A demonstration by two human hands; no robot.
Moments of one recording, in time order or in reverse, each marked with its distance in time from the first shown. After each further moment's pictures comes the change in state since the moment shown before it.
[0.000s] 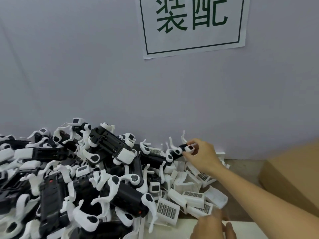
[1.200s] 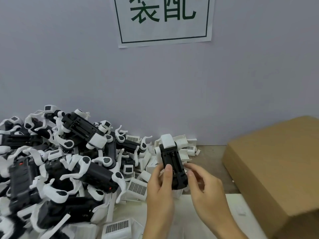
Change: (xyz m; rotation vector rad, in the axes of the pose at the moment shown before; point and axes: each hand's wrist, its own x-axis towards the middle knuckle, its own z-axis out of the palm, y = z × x) left_hand -0.035 0.017 -0.003 -1.032 0.515 0.227; right_hand -0.182 -0.008 -0.045 0.283 0.202 0.011
